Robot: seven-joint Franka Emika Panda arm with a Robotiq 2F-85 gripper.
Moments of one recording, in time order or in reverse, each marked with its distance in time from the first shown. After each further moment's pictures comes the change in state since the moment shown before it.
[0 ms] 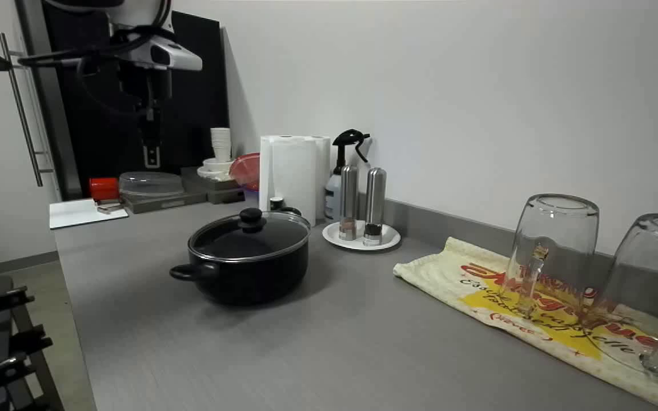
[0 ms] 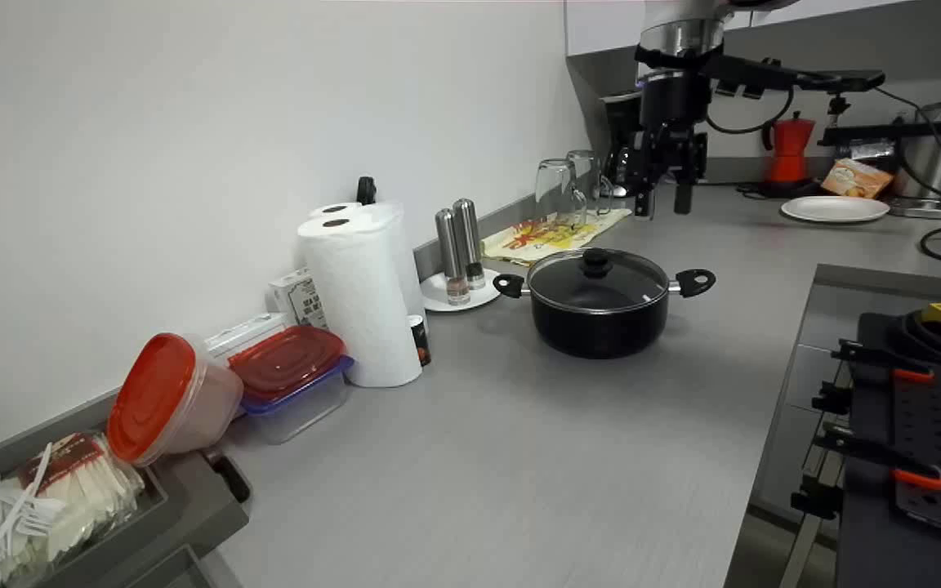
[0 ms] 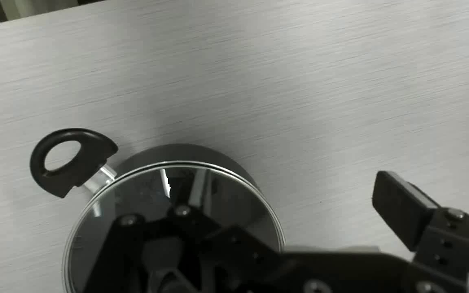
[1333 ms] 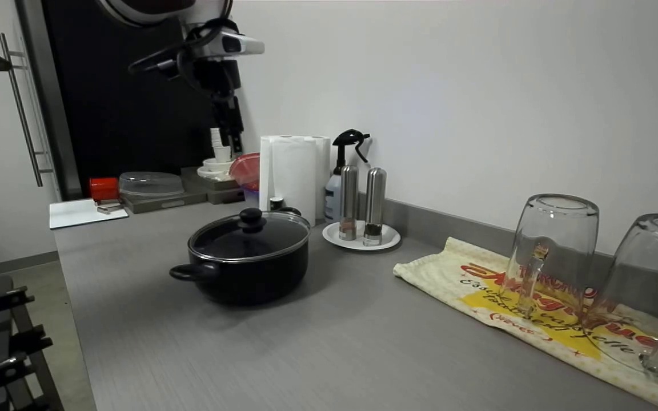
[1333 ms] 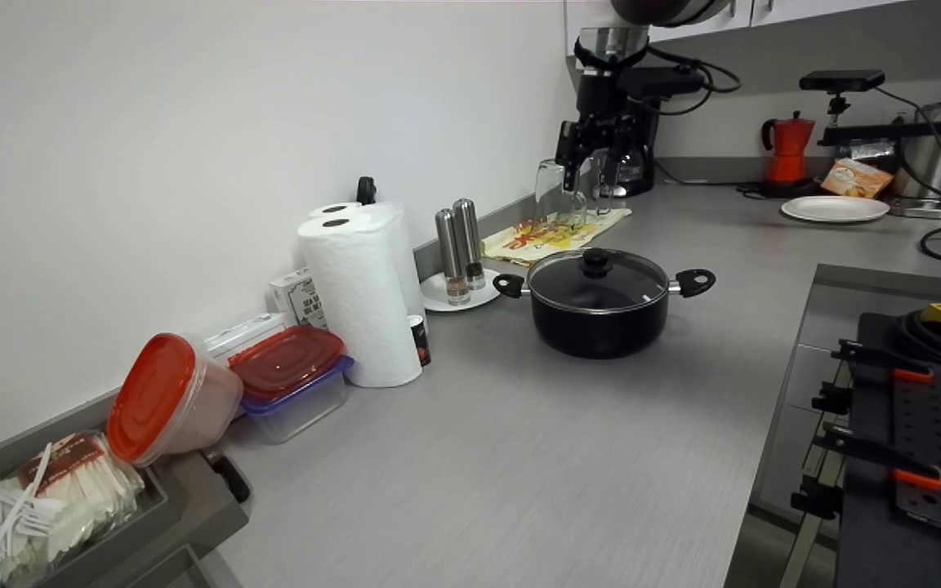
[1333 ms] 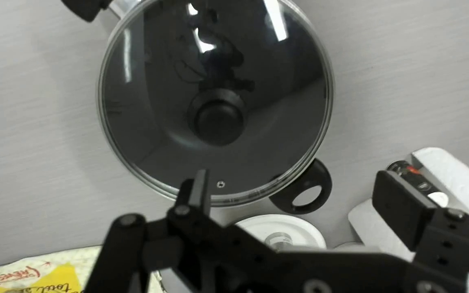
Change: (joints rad) arm -0.057 0.260 -0.009 0.286 -0.160 0.162 0.065
